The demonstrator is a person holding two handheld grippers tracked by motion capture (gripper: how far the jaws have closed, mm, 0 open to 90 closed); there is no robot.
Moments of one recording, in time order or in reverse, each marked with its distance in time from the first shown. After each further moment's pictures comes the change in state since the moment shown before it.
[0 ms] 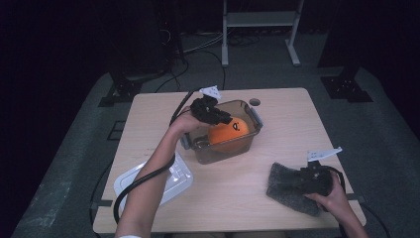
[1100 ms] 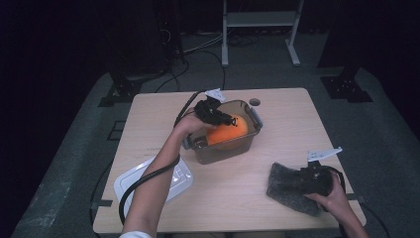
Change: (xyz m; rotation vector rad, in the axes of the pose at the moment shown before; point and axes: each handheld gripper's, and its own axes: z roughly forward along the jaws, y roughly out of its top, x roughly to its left) left arm 0.010 -0.006 0.023 0.037 0.017 -0.016; right arm 0.000 0.000 0.000 -0.001 0.002 0.001
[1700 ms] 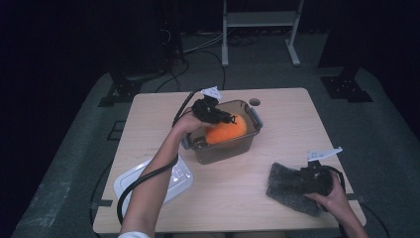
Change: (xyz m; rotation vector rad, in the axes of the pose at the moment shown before) left arm 0.001 -0.001 -0.008 -0.049 -0.001 -0.011; right arm -0.001 0.000 0.000 -0.007 0.001 0.004
